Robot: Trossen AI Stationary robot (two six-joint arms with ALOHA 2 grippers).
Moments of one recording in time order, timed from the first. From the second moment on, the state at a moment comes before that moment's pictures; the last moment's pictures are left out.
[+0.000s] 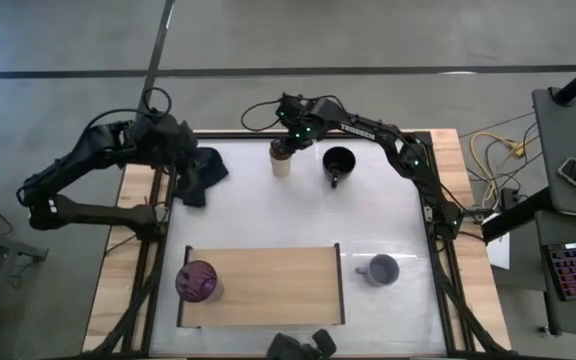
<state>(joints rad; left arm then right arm) 0.42 0.95 1.36 -1.21 -0.08 -0.02 -0.51 2.32 2.20 -1.06 -0.11 0.50</state>
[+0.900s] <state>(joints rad) 0.47 0.90 1.33 -1.18 -0.11 0.01 -0.27 1.99 2.32 -1.33 -0.16 0.10</state>
